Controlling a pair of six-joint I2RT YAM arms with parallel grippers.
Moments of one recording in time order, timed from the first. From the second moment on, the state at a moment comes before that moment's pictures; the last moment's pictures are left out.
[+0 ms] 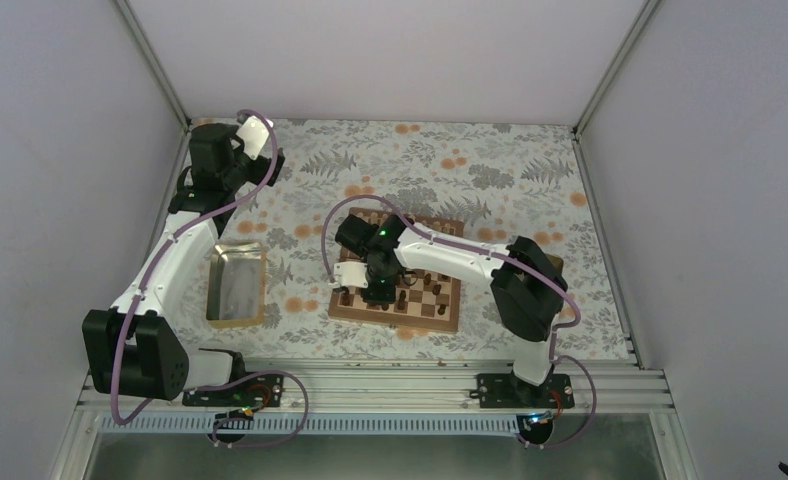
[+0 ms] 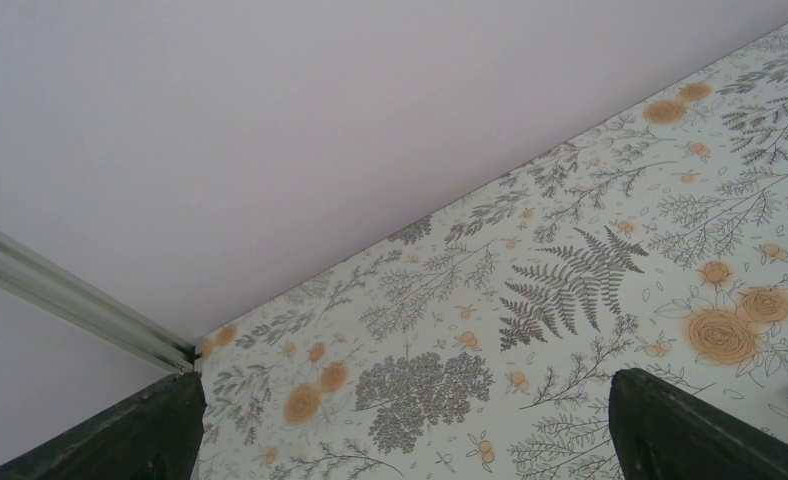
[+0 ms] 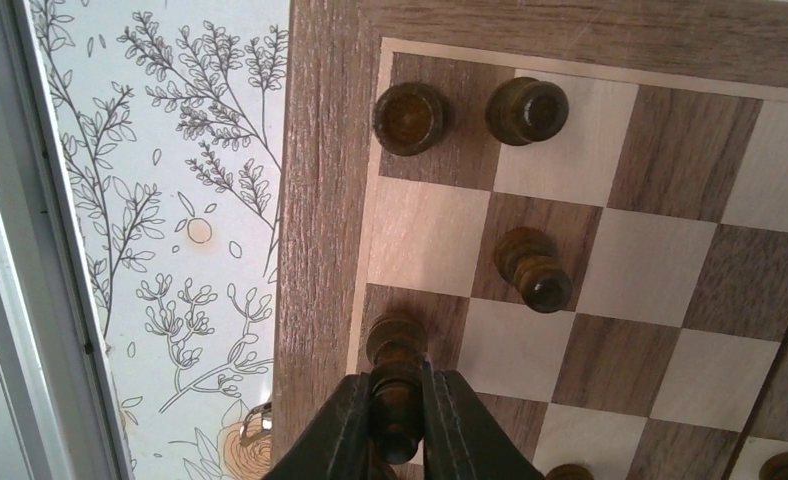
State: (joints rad) left arm -0.09 1.31 1.09 -0.15 0.05 0.41; right arm 1.01 1.88 1.43 -1.00 -0.13 -0.57
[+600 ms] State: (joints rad) left arm -0.09 1.31 1.09 -0.15 0.05 0.41; right arm 1.01 1.88 1.44 -0.99 -0.11 -0.57
